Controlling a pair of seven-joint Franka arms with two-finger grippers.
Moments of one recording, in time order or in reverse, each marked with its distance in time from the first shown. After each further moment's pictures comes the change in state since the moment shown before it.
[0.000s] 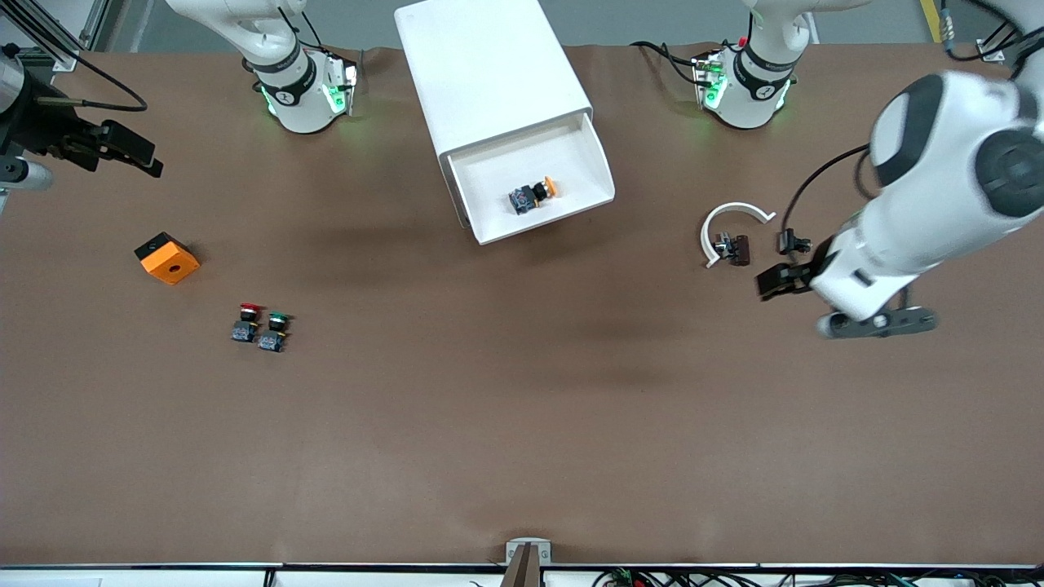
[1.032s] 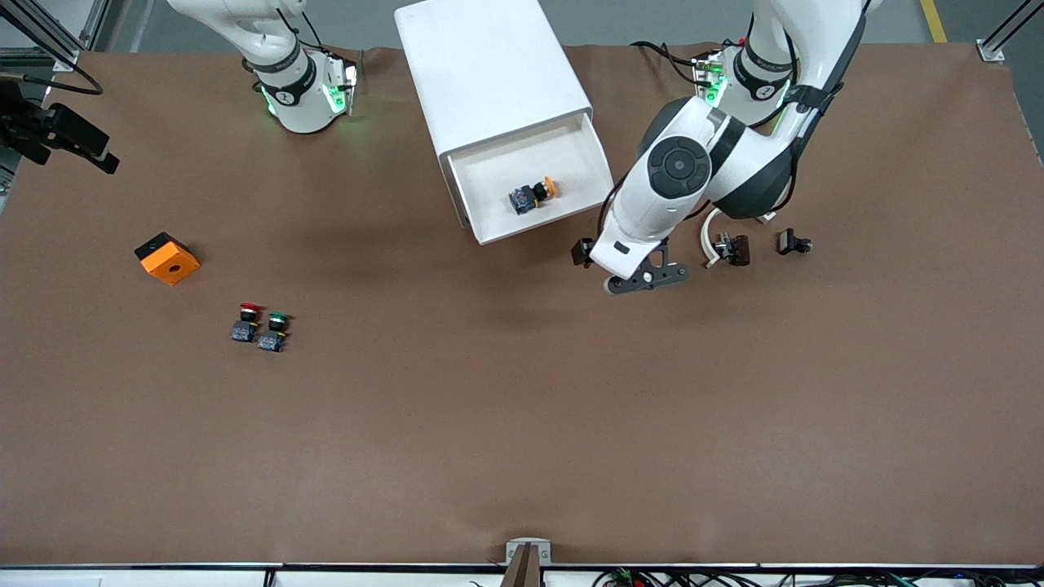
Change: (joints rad) left arm -0.333 0.056 -0.045 -0.248 -0.111 0.298 -0.453; right arm -0.039 0.004 0.008 0.082 -0.024 0.019 0.000
